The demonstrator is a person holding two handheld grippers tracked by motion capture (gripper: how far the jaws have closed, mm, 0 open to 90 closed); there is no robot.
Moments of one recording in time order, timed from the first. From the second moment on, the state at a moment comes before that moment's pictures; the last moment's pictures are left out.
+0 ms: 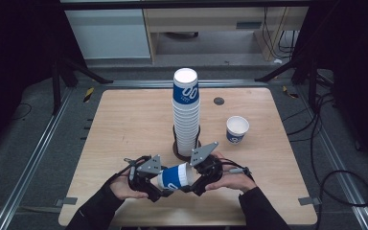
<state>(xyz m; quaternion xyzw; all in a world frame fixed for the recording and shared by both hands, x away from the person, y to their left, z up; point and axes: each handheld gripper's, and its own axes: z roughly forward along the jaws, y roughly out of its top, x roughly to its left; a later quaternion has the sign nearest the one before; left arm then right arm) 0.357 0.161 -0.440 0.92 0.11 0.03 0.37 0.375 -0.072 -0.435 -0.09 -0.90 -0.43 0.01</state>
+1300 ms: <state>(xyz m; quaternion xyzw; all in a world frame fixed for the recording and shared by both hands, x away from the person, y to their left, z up) 0.366 0.193 -0.424 0.83 0.17 0.04 0.52 0.383 -0.101 -0.411 -0.14 -0.83 -0.54 -0.01</state>
